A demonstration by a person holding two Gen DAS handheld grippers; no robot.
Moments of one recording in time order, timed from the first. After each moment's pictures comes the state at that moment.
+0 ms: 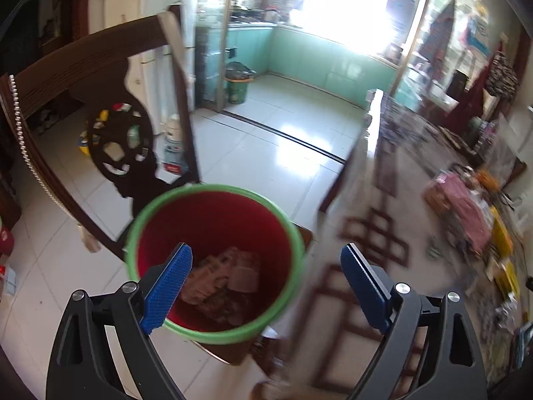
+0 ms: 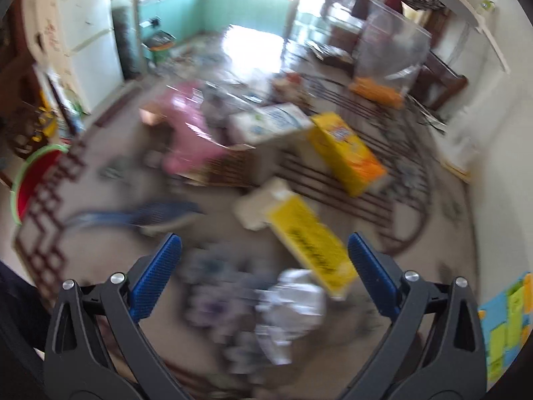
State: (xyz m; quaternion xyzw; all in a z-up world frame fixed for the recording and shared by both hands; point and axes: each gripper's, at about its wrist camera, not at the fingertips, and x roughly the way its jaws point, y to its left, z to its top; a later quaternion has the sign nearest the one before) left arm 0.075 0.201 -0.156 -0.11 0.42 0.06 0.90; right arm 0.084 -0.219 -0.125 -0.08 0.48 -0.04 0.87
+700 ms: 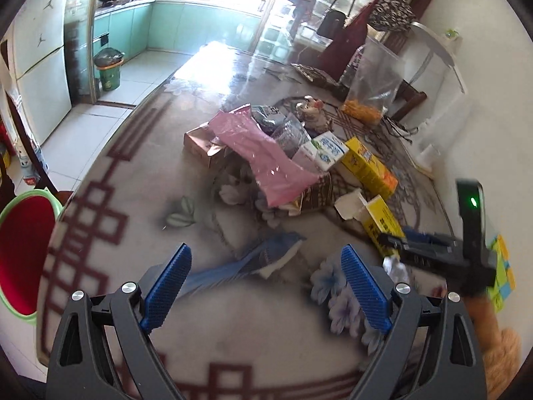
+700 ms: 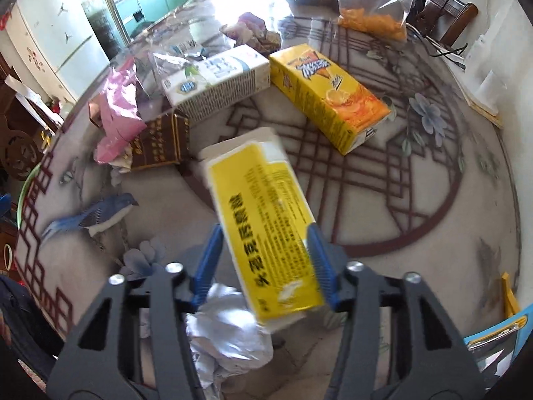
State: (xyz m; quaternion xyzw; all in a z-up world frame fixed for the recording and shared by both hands) left arm 0.102 -0.041 -0.132 -0.10 0.46 -0.16 0.87; right arm 0.113 -0.296 -0.184 0.03 0.53 0.00 0.85
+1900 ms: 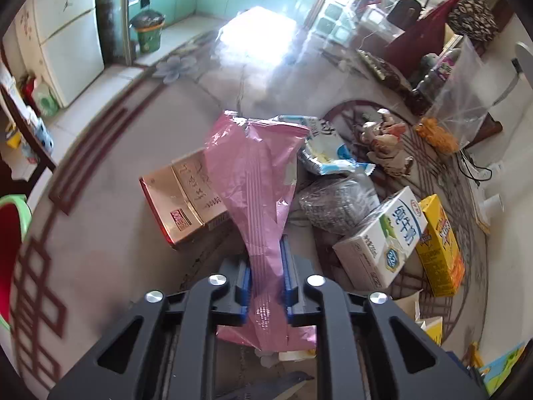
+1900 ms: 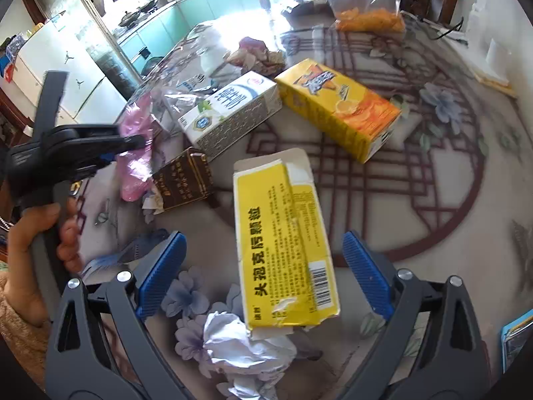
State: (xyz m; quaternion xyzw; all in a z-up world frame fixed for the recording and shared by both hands) left arm 0.258 -0.103 -0.180 -0.12 0.52 -0.06 0.84; right arm 0.121 -0.304 -0.179 0.12 0.50 0.02 0.86
